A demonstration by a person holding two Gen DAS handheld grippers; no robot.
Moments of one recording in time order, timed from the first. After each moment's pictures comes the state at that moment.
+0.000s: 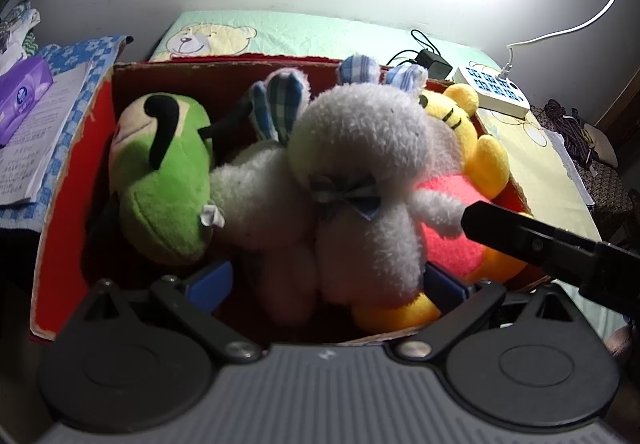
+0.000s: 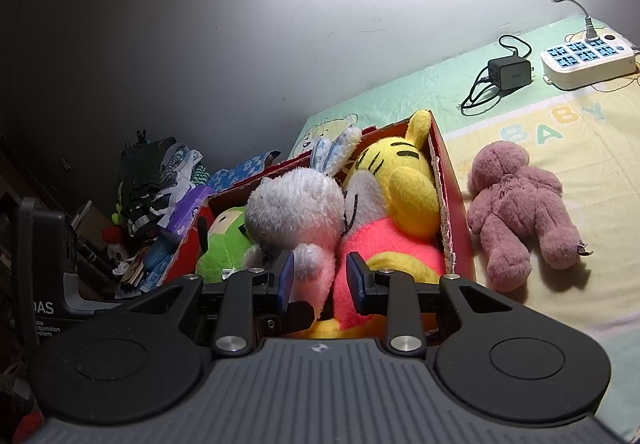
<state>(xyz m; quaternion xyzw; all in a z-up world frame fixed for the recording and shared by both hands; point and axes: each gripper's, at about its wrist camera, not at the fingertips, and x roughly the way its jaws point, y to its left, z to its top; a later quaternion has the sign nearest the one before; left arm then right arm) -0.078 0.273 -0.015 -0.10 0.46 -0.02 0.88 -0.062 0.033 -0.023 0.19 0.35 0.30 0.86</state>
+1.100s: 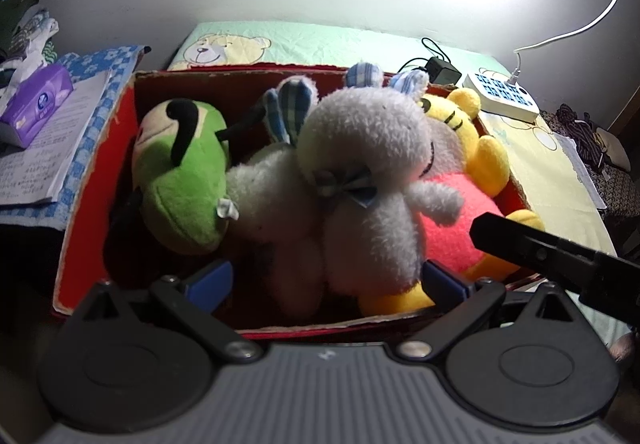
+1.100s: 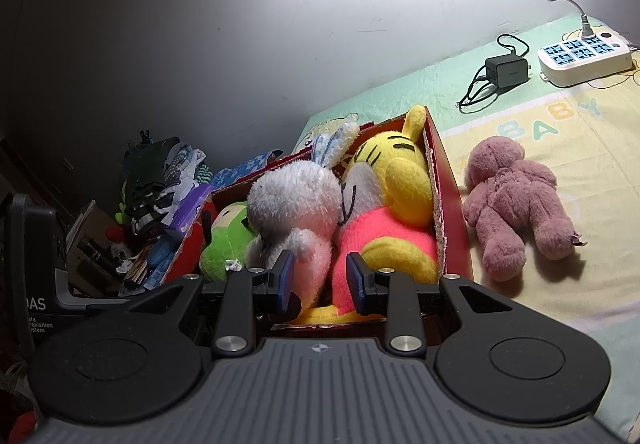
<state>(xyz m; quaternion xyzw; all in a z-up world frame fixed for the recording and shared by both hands) -0.093 0.269 -0.008 -0.09 0.45 0.01 0.89 -0.072 0.027 -0.024 0.19 0.35 0.31 0.86</state>
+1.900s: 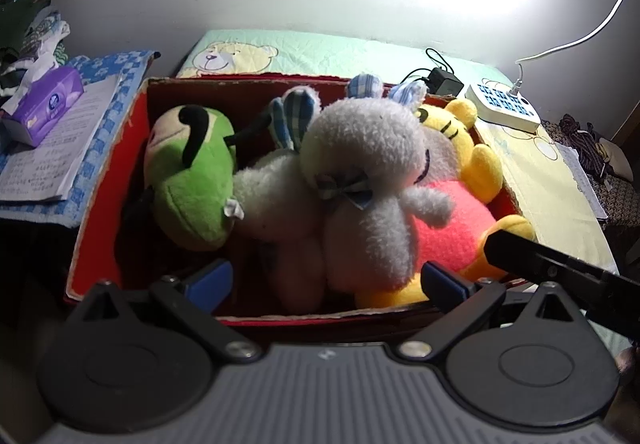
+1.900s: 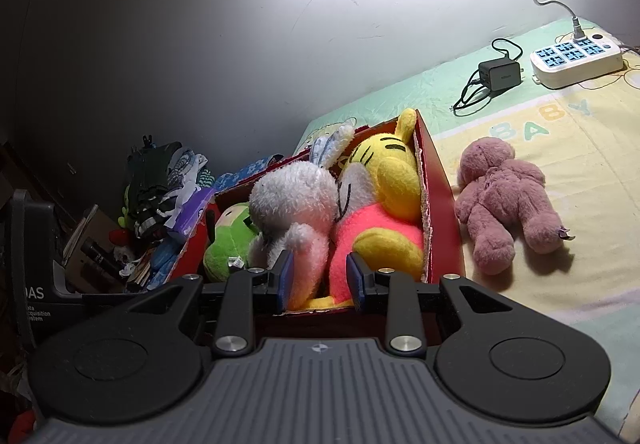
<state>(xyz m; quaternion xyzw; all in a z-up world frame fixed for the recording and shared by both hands) -0.102 0.266 0.001 -0.09 0.43 0.02 0.90 -0.083 0.015 -0.021 0.20 0.35 0.30 0.87</state>
